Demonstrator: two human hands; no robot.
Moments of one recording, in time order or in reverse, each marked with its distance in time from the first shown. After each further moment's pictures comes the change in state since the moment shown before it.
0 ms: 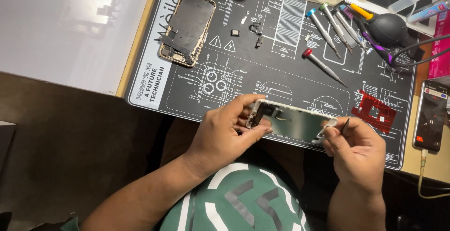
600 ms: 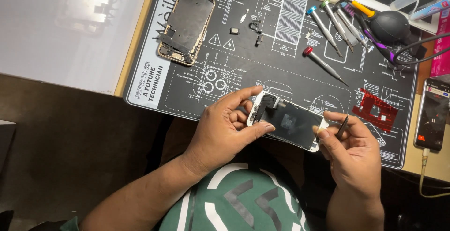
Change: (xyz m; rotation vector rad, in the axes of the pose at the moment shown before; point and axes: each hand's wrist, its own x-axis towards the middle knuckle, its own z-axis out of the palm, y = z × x) left_hand 0.005 0.012 -0.002 -0.238 -0.004 -0.384; right_hand -0.005 -0.022 0.016 0.016 0.010 0.175
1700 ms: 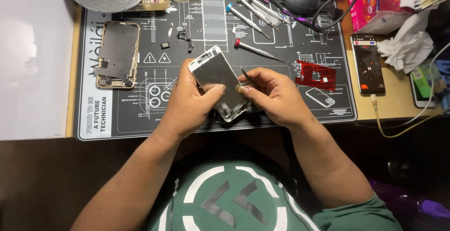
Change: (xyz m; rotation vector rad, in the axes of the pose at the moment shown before) left_hand 0.059 0.002 0.031 -0.119 -0.170 0.085; right_hand 0.061 -0.003 0.022 0.057 -0.276 -0.190
